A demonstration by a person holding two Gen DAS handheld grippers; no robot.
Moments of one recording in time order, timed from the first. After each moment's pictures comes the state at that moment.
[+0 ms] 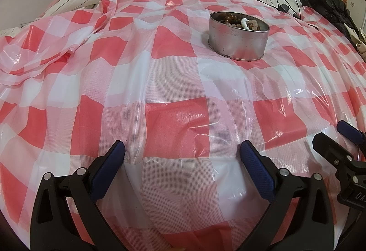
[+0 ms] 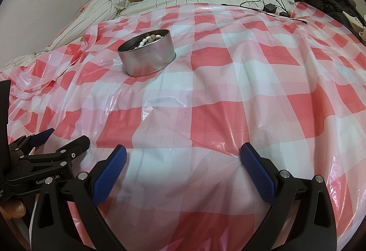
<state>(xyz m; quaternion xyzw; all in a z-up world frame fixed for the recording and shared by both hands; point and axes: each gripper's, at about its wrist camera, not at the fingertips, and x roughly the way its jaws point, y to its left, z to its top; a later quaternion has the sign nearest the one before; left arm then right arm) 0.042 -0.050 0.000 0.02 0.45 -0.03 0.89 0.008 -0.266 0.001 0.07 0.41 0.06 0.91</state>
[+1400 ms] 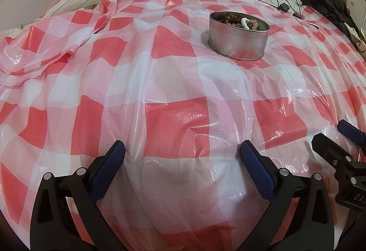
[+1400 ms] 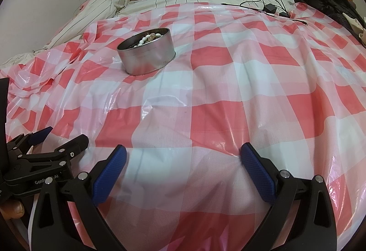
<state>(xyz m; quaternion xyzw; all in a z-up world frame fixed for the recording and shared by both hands) 0.042 -0.050 0.000 0.02 0.45 -0.03 0.89 0.007 -0.266 0.001 0.07 0.41 0.05 0.91</state>
